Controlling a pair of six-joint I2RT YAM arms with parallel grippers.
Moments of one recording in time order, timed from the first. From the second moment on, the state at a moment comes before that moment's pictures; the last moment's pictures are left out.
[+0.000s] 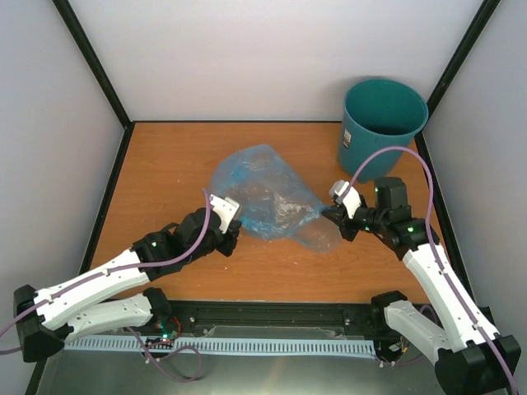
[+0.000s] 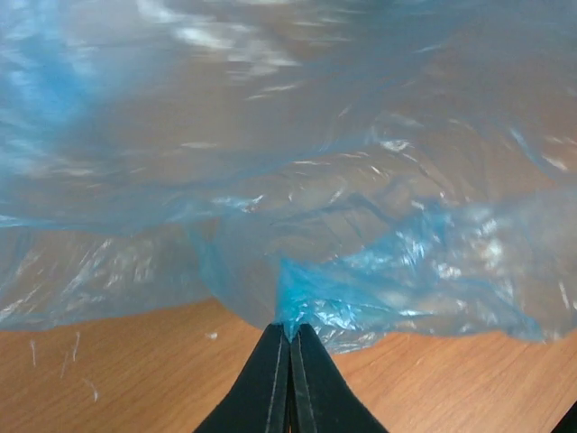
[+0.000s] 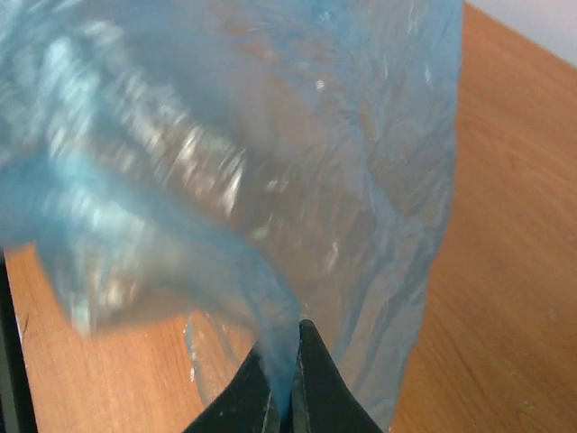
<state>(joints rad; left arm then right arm) -0.98 0.88 0.79 -0.51 -0.25 -0.29 0.25 0.88 0.81 -0.63 -0.61 -0.44</state>
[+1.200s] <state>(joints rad) -1.18 0.99 0.98 -0.57 -0.21 -0.23 0.25 0.88 0.95 -0.67 -0.59 -0.42</state>
